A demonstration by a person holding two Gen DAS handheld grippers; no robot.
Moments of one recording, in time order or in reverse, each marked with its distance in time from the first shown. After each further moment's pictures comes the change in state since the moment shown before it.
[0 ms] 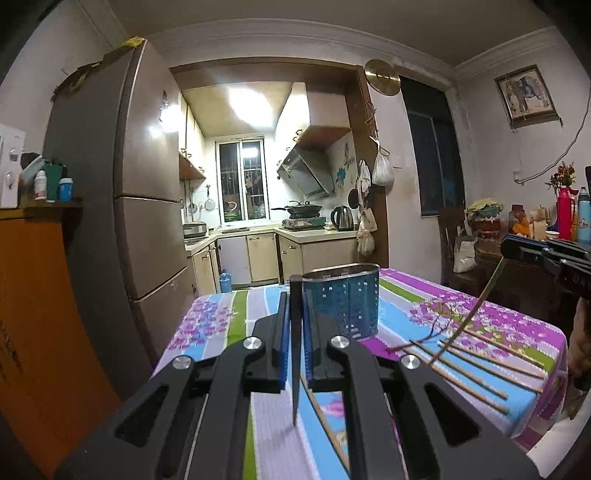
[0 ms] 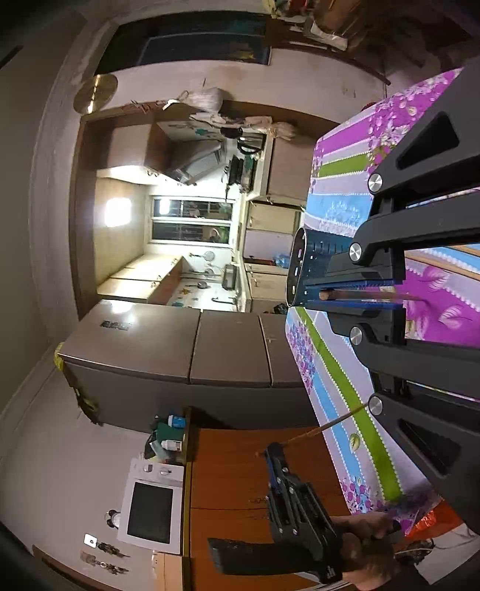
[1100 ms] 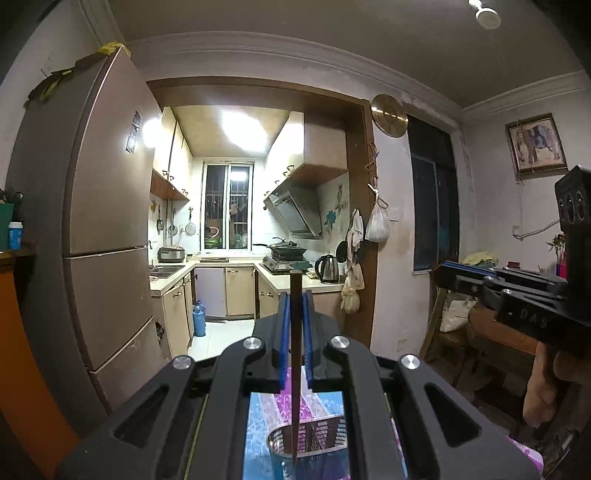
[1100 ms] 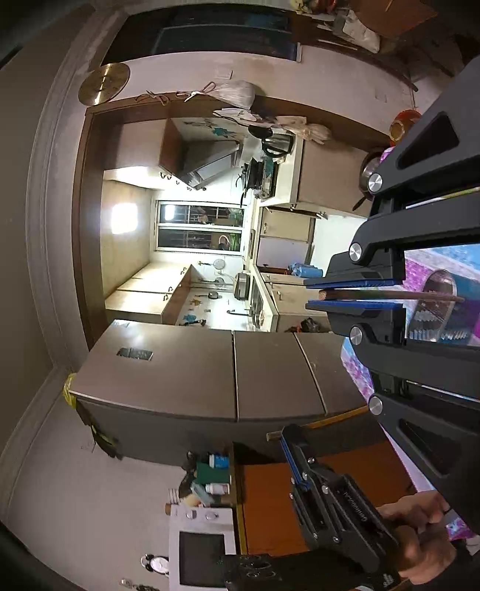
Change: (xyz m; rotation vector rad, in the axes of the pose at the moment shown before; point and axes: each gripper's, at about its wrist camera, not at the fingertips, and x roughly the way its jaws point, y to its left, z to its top) left arm 0.130 -0.017 0.173 -0.099 -0.103 -0.072; right arm 0.144 -0.087 0.208 0.021 -0.007 -0.031
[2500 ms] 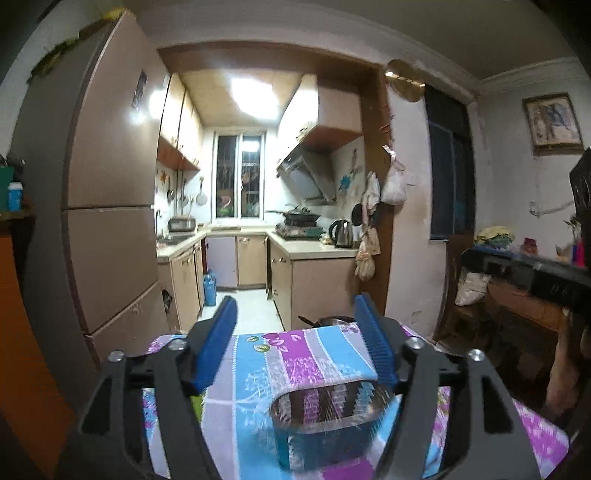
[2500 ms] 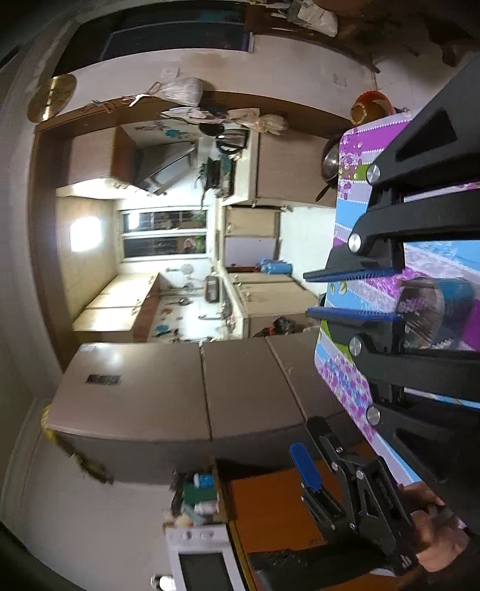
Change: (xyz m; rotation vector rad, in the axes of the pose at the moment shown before) left arm 0.018 0.010 -0.060 0.008 0.102 0.048; right arm 0.005 -0.032 -0.076 0.091 0.071 0.046
